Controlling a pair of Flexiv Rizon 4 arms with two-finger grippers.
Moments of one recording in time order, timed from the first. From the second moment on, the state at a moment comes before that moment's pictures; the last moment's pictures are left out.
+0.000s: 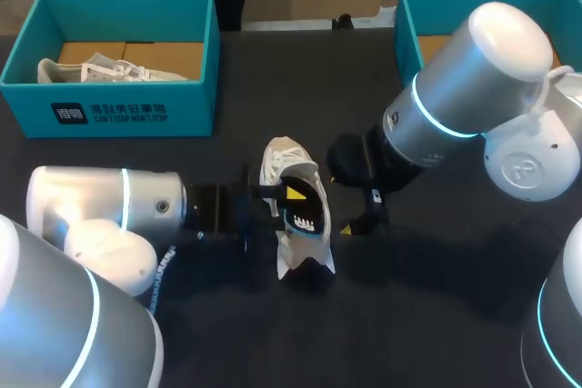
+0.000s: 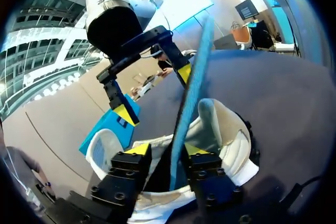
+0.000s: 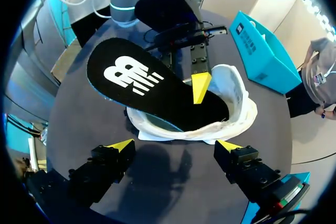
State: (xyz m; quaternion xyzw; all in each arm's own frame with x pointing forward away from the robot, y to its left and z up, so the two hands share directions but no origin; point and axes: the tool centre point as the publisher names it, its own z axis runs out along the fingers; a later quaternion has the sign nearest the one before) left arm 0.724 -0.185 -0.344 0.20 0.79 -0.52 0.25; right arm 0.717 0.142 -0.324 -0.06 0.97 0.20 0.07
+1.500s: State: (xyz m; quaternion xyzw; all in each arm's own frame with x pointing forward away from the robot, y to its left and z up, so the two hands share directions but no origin) left arm 0.715 -0.173 -0.345 0.23 0.78 -0.51 0.28; right arm 0.717 0.142 -0.324 -0.06 0.97 0.20 0.07
